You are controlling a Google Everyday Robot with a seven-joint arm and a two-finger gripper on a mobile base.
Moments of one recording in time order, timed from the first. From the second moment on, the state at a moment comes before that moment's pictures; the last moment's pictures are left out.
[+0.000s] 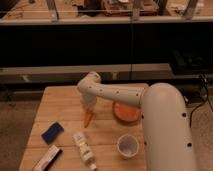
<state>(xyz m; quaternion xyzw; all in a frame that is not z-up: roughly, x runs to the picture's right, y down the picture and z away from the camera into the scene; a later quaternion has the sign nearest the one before) -0.109 0.120 0.897 -0.19 -0.25 -0.59 0.74</state>
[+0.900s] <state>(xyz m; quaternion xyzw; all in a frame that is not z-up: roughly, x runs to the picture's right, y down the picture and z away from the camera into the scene) -0.125 0.117 0.900 -0.19 -0.26 -0.61 0.72</state>
